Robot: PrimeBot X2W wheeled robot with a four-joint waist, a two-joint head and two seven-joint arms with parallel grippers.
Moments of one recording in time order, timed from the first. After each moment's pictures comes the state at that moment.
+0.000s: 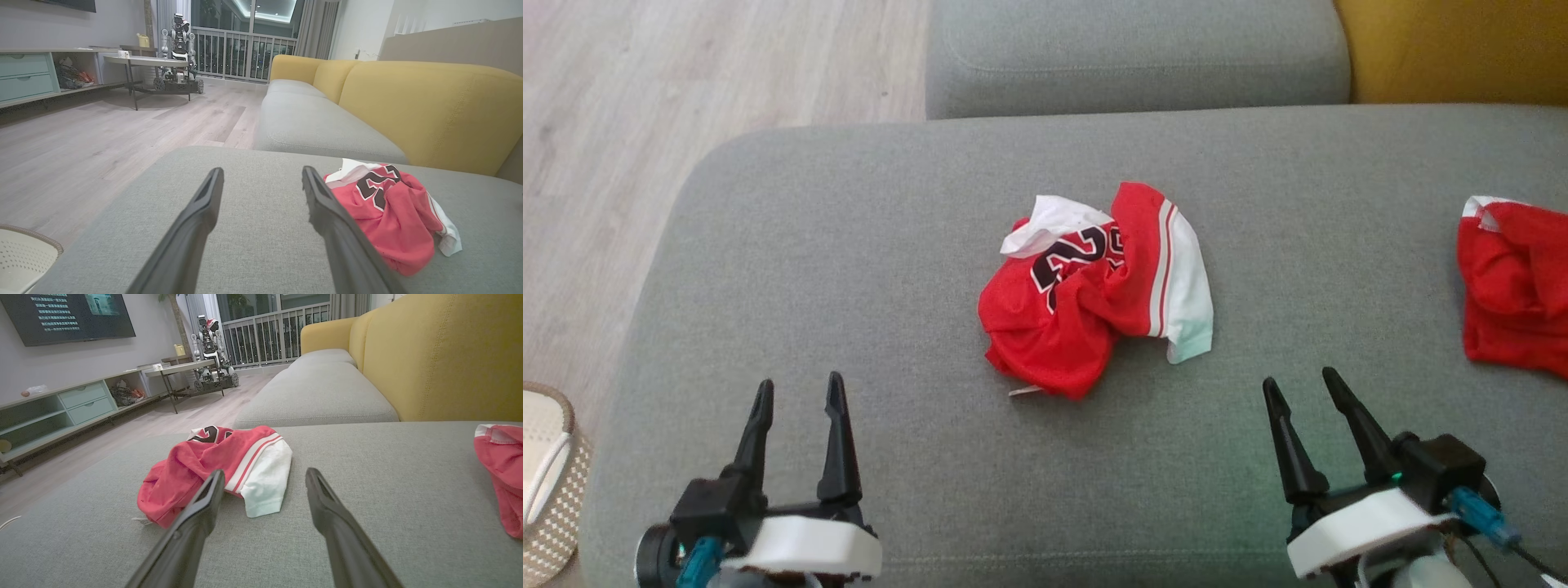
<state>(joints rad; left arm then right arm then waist) 0.13 0.05 -0.17 0.00 -0.18 0.13 -0.25 0.04 -0.05 0.06 0.19 0.19 0.13 -0.26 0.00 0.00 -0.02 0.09</state>
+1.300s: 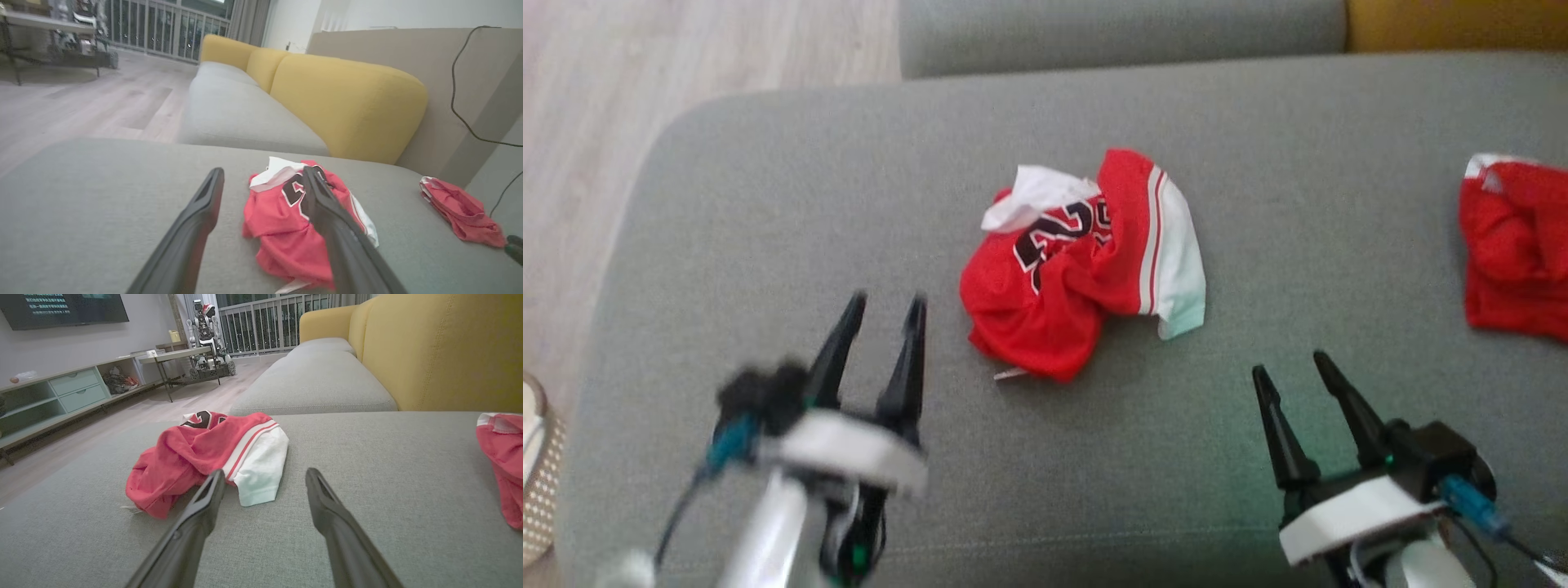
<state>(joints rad) -0.11 0.05 -0.25 0.18 -0.32 -0.10 -0.23 0.03 -0.05 0.07 0.16 0.15 0.13 -0.26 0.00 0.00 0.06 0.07</state>
